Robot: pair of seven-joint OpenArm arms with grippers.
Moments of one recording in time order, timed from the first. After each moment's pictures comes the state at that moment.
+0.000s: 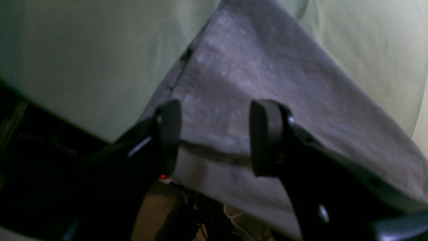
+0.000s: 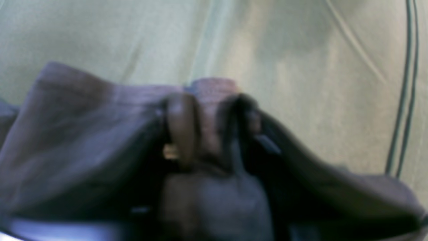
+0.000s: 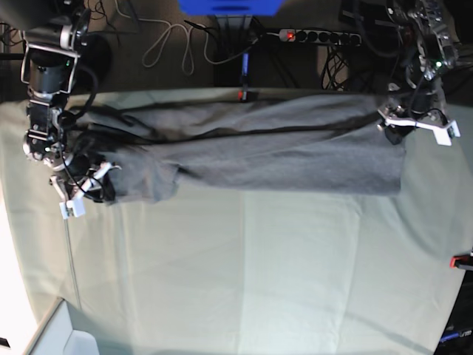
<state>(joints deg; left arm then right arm) 22.7 -4.9 -26.8 97.6 -31.5 0.5 34.7 9.7 14.5 18.4 47.1 -2.5 39.0 -7.9</state>
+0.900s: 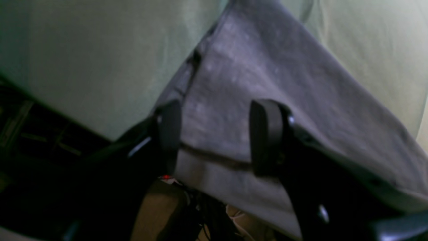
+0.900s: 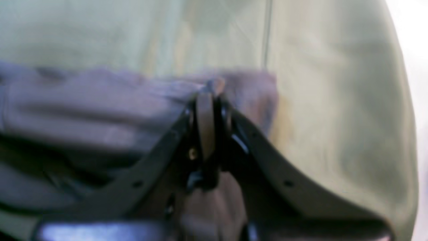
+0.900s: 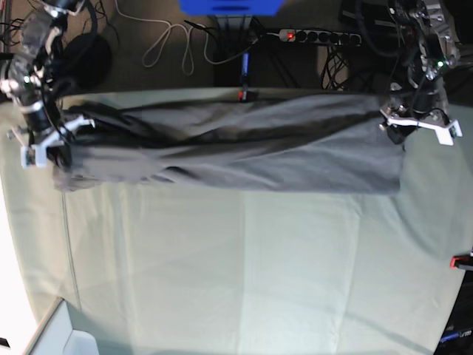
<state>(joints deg) 22.7 -5.2 -27.2 97.6 -31.3 0.6 34.7 -14.7 4.8 37.3 86.2 -3.4 39.1 -11.6</state>
